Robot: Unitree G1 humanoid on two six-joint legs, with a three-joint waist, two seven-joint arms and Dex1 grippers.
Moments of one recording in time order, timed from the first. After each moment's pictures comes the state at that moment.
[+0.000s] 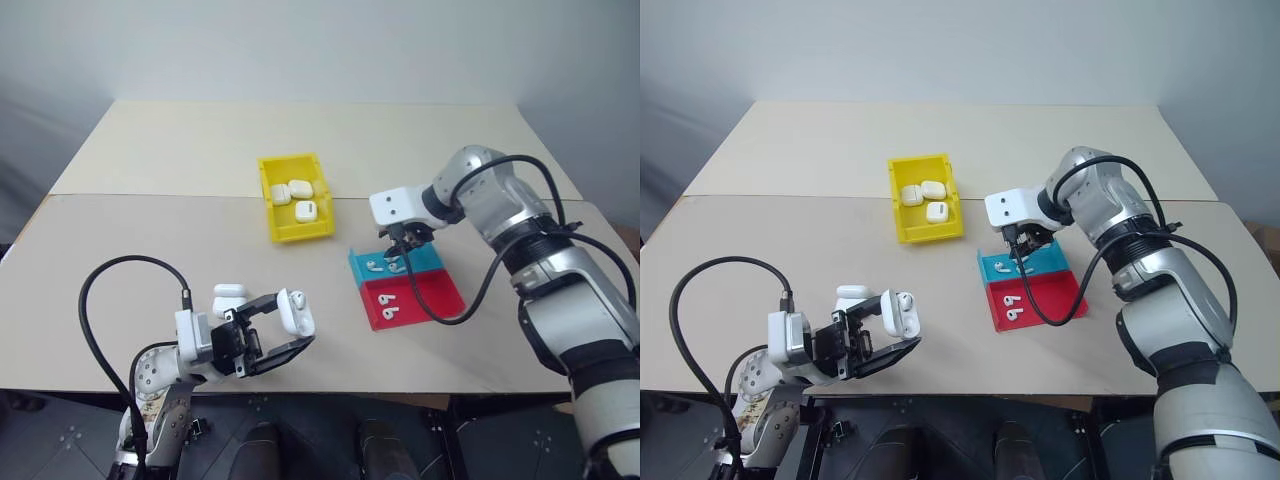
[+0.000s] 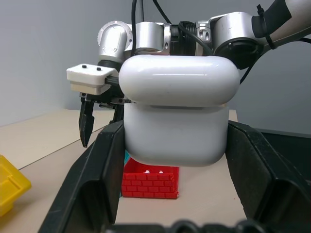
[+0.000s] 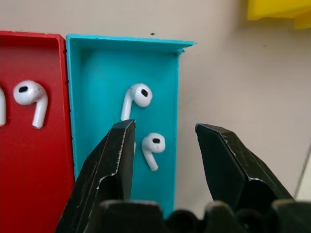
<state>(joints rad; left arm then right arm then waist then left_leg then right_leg) 0.05 0.35 0.02 -0.30 -0.58 -0.18 -1.15 -1.25 -0.56 0.59 0.76 -0.27 0.00 1.43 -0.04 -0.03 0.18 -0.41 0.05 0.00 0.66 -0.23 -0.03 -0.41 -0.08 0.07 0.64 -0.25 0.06</state>
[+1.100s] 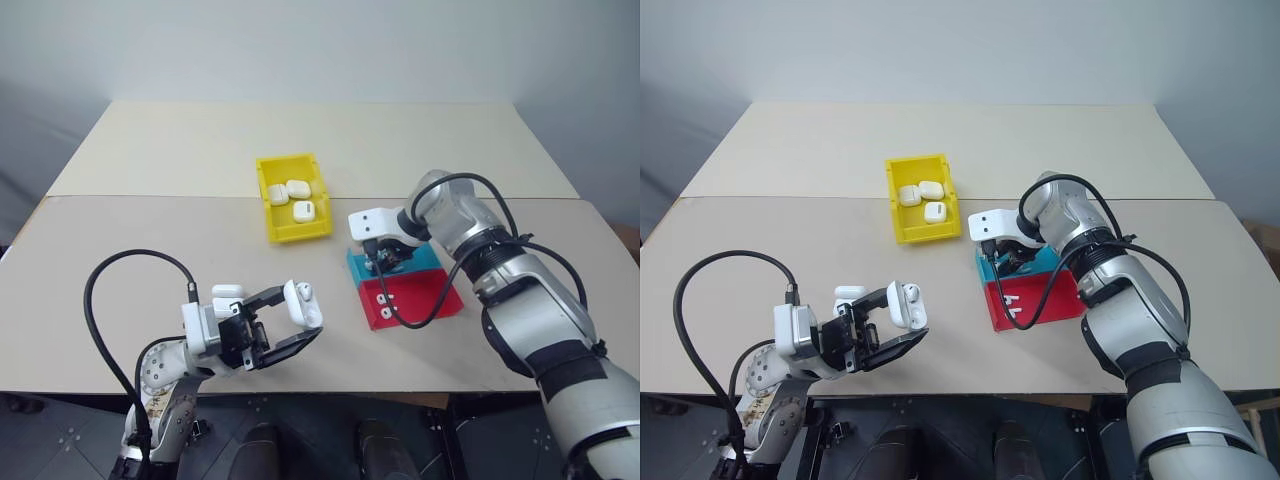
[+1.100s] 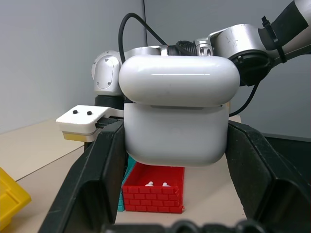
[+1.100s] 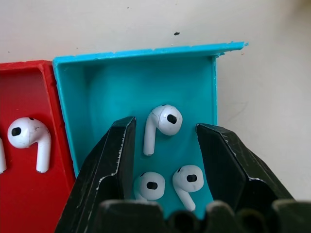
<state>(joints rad) 0.02 0.35 -0.02 -0.30 -0.57 -0.17 -1.09 -1.24 -0.44 0.58 0.86 -0.38 0.12 1.39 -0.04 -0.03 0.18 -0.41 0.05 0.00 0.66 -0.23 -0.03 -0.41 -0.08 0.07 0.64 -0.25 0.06</state>
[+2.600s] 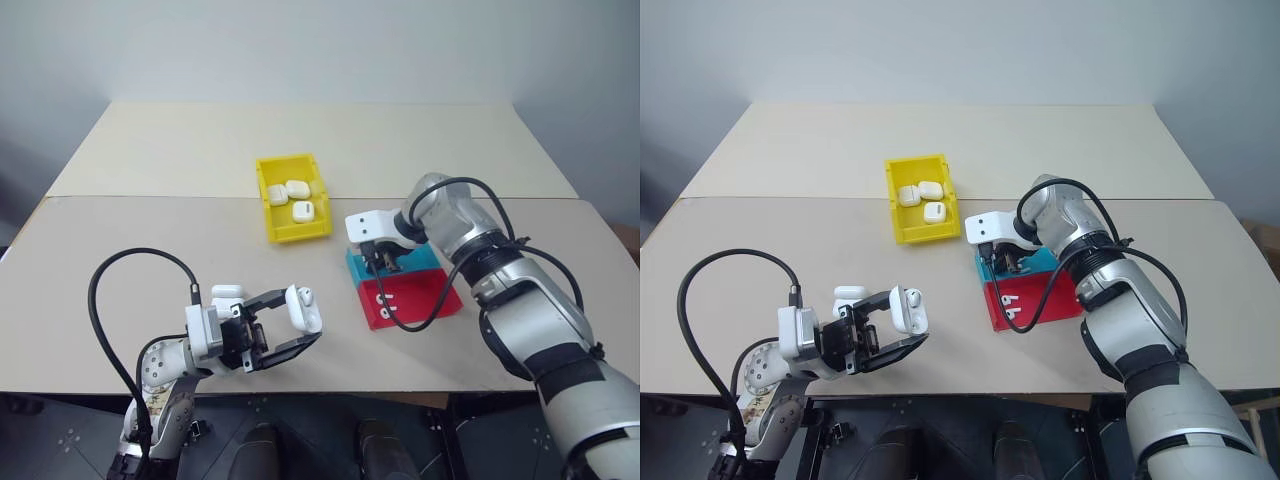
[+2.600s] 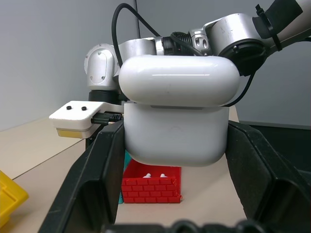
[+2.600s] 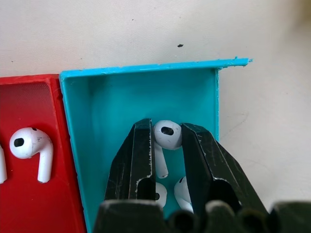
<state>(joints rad) 0.01 0.37 -0.02 -0.27 -0.55 -0.20 -1.13 -1.21 -0.44 0.57 0.81 -0.39 0.12 1.39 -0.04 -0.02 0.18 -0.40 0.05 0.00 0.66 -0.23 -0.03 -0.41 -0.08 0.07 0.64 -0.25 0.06</state>
